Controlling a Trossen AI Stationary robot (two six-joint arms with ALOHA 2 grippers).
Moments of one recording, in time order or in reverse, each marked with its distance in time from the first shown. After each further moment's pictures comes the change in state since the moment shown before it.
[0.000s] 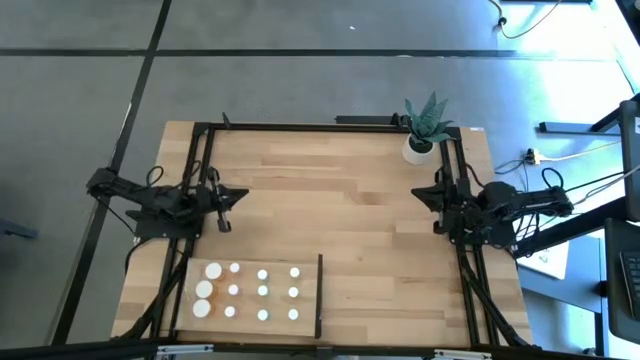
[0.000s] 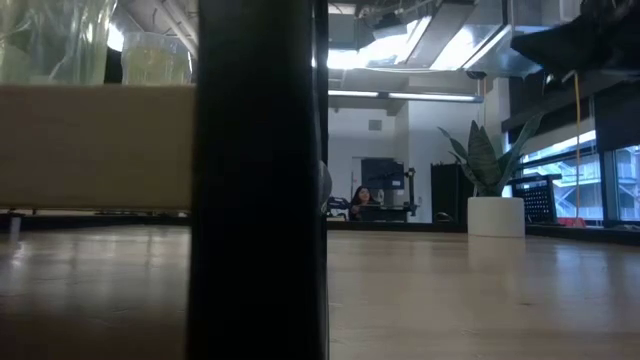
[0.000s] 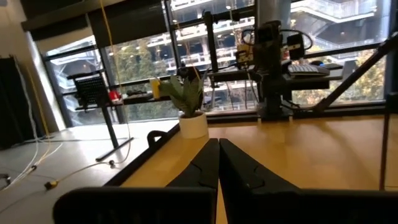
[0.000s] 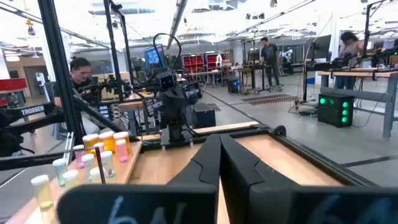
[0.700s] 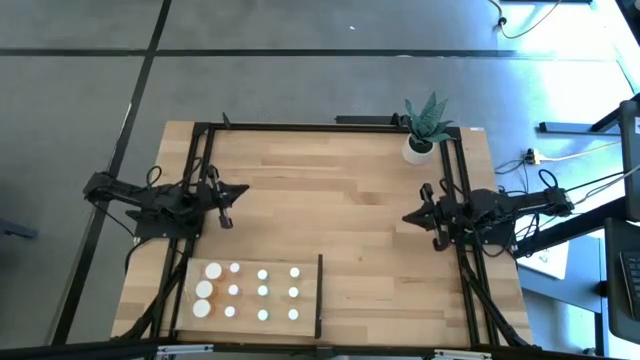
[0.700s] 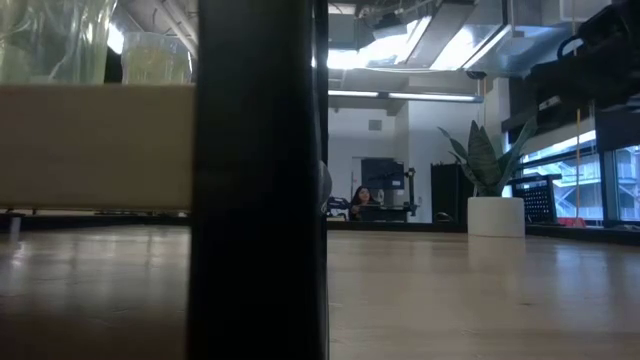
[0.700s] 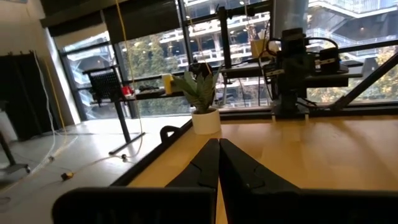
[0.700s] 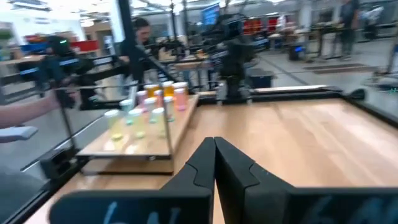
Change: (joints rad) left arm 0.071 0.000 0.000 -0.007 0.020 -0.007; right arm 0.000 0.009 -0.113 -0.032 -0.294 0.052
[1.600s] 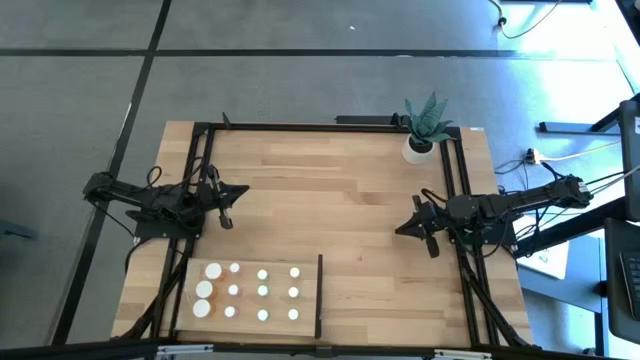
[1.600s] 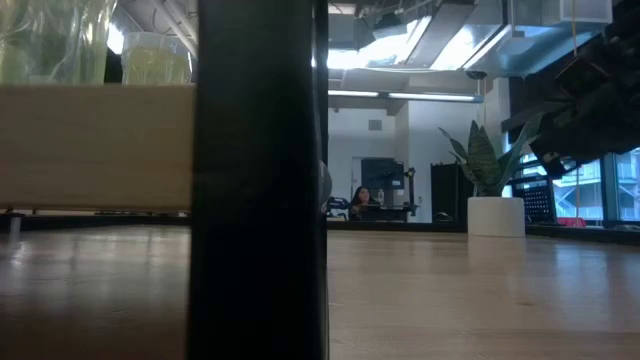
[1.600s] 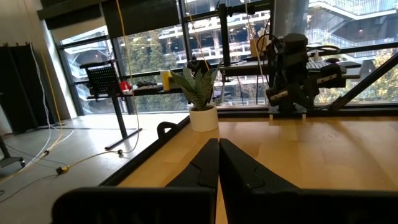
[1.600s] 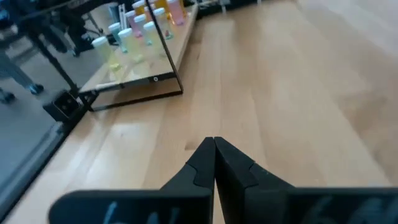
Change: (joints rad) left arm 0.002 0.000 0.000 -0.017 0.000 -0.041; right arm 0.000 0.324 0.000 -0.013 -0.075 0.210
